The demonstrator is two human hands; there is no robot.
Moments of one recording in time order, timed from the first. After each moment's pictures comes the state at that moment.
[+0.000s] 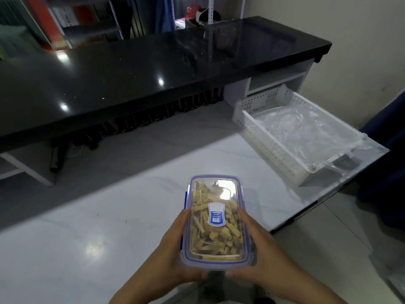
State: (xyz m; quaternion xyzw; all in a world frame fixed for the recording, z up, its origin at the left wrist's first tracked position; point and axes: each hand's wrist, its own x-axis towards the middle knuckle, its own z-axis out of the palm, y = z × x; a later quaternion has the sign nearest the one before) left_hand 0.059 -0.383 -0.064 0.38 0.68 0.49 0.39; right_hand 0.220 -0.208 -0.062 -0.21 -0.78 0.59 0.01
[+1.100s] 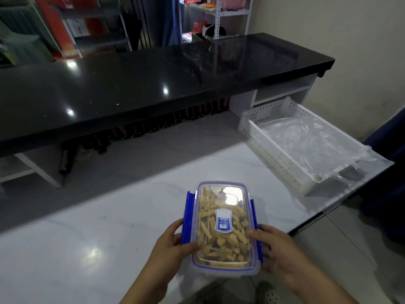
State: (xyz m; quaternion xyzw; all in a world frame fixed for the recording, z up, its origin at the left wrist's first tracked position) left_hand 0.042 -0.381 -0.088 0.04 0.70 0.55 0.45; right_hand 0.202 -0.186 -0.092 -0.48 -0.46 0.75 0.03
